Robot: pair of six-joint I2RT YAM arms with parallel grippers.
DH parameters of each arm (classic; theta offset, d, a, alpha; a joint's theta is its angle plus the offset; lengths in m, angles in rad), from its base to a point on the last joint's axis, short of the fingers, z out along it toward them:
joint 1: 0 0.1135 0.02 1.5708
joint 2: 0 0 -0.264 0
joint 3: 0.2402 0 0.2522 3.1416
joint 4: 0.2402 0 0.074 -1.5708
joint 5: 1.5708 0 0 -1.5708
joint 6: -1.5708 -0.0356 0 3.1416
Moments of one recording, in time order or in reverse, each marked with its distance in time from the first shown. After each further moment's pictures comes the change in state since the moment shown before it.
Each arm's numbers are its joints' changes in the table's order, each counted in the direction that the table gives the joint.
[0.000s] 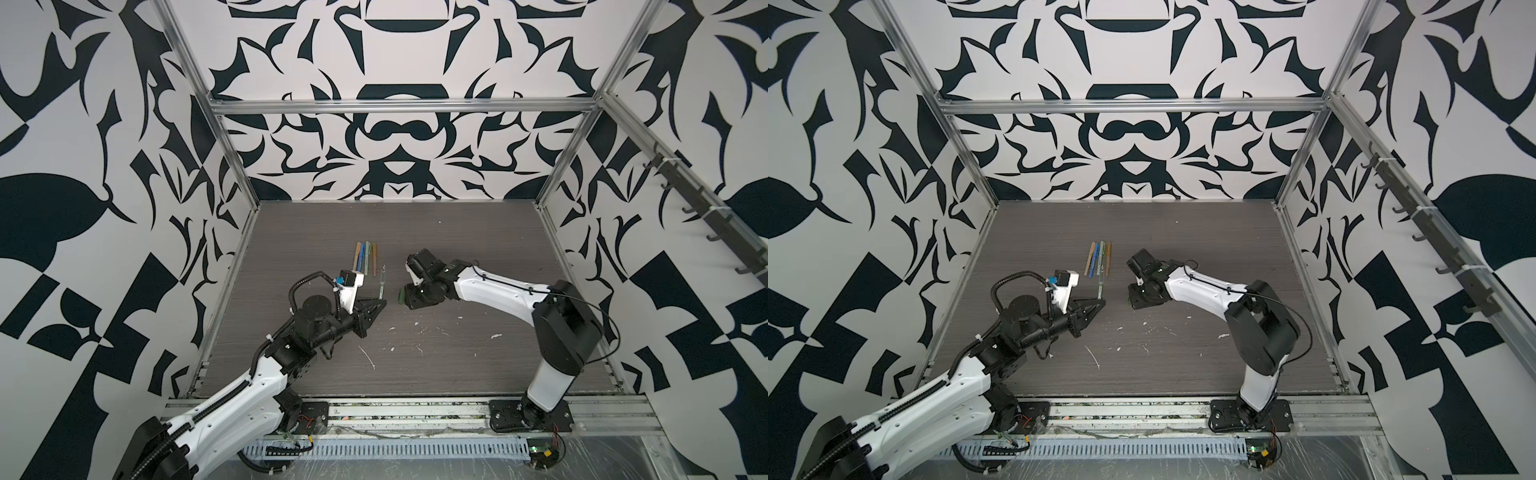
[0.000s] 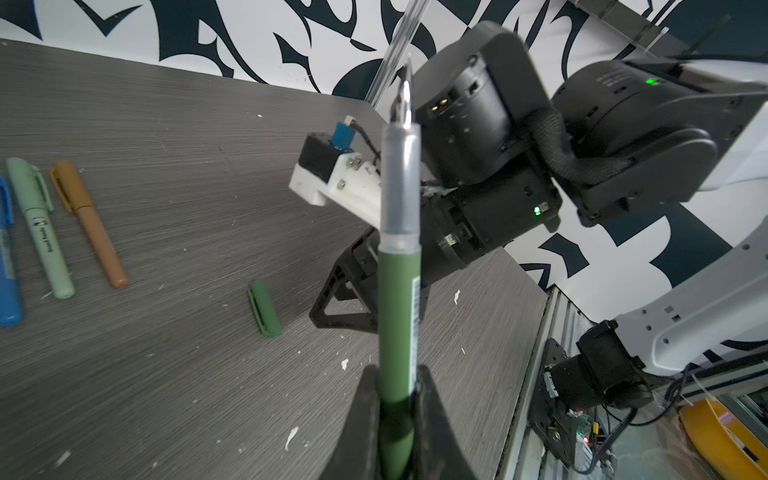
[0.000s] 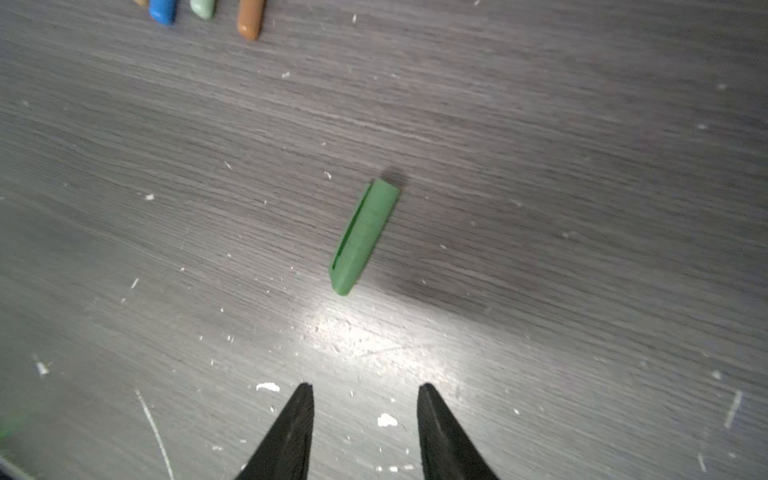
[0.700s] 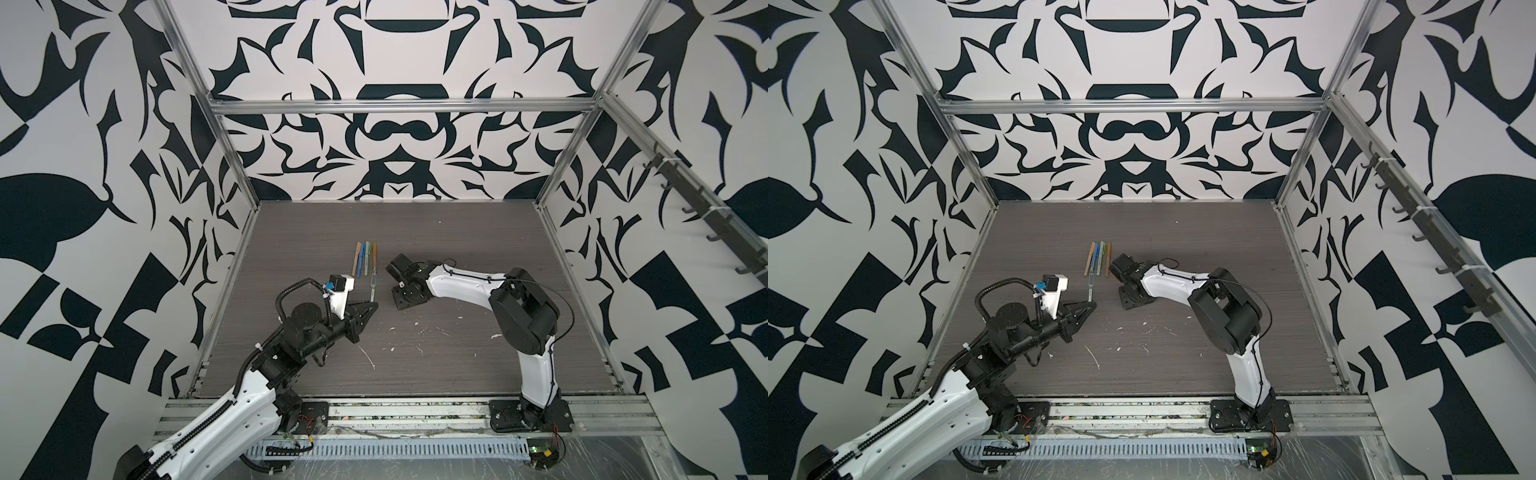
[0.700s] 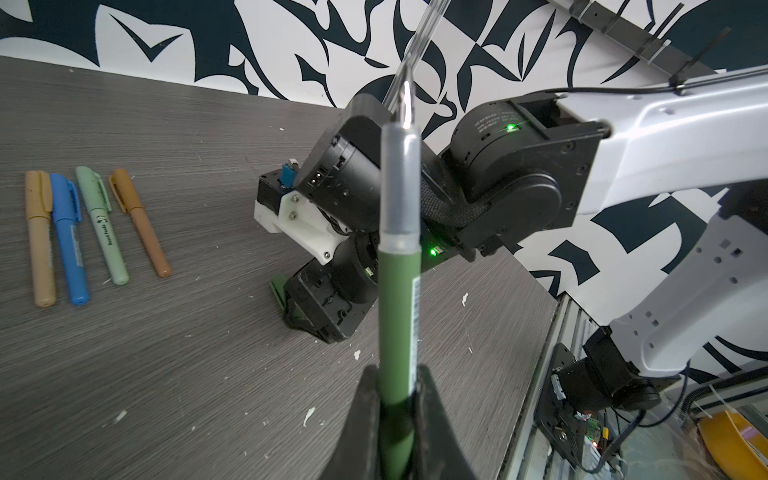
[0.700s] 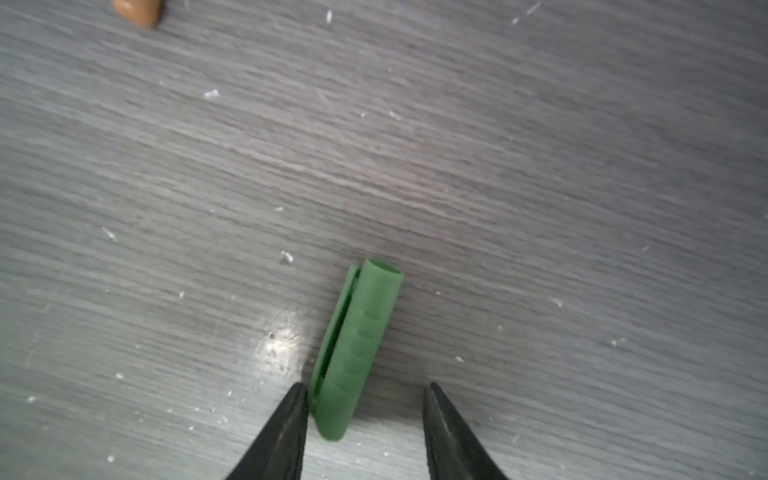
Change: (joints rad) left arm -0.002 0.128 0.000 0.127 -0.042 -0.006; right arm 0.036 -0.209 0.134 0.012 0.171 0.015
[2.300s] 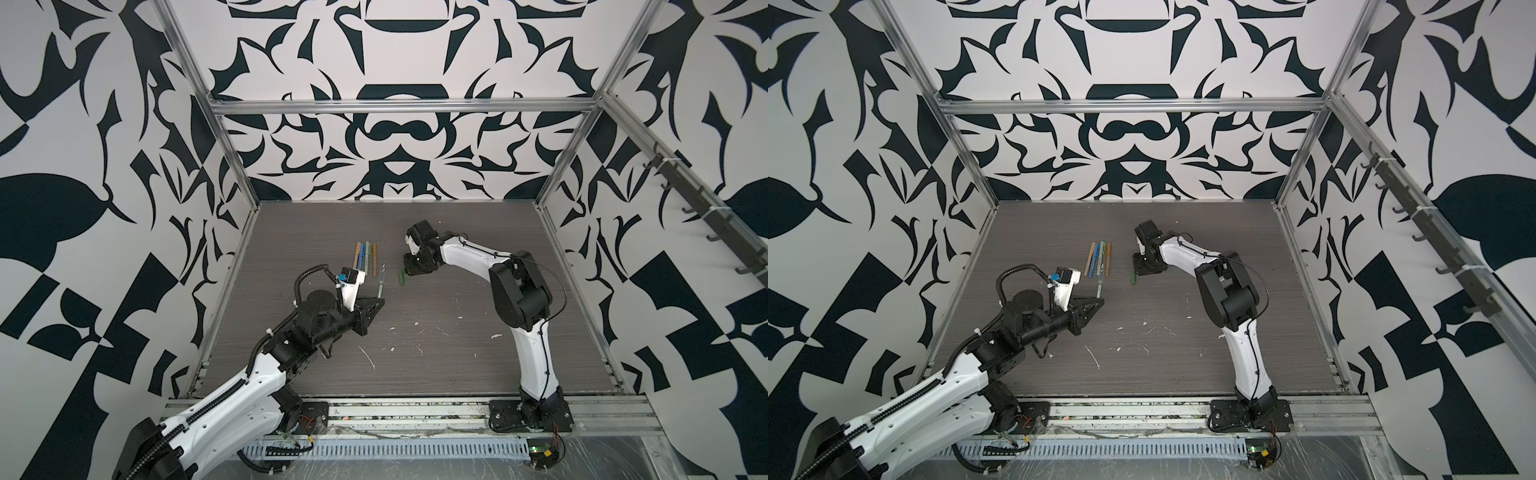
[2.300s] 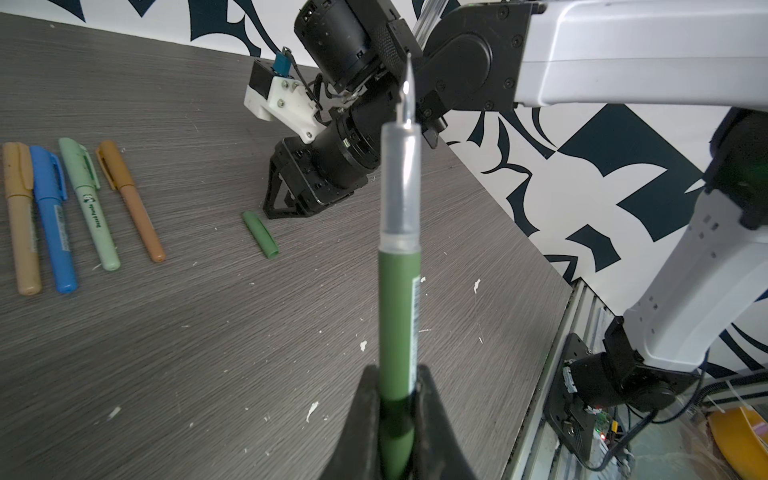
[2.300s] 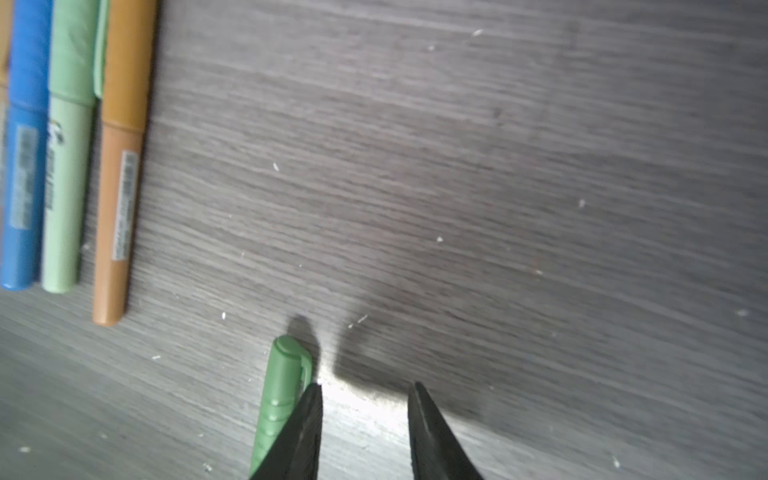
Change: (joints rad) left arm -0.021 -0.156 0.097 0.035 -0.010 -0.013; right arm -0.251 -0.152 0.253 -0.018 -0.232 0.135
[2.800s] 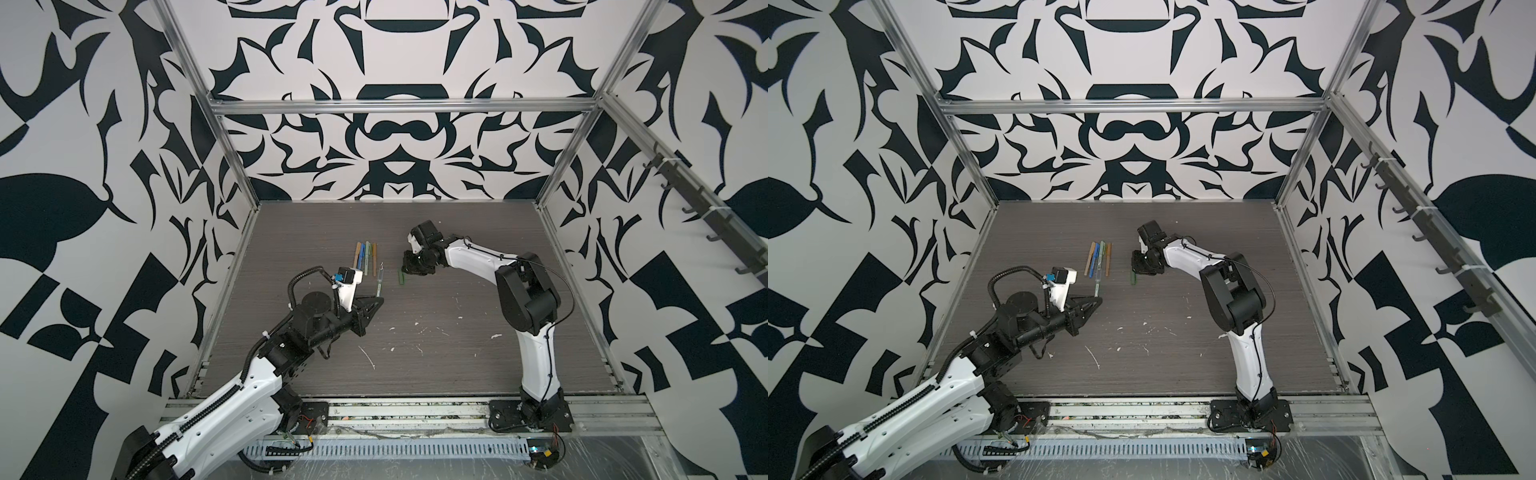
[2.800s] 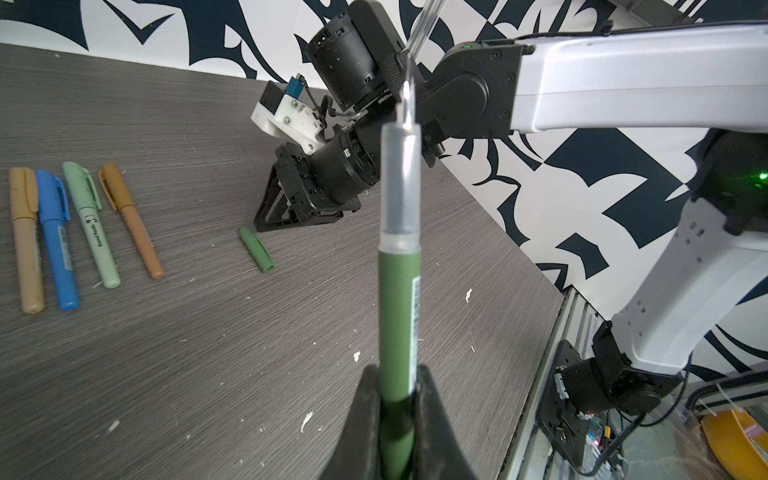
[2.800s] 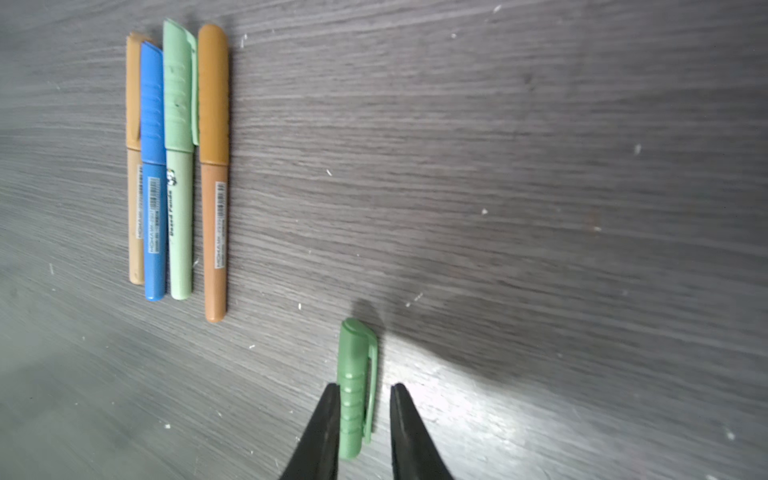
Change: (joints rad) left arm -0.003 0.043 0.000 0.000 -0.002 0.002; right arm -0.002 0.052 -0.085 -0.111 -0.126 -0.205
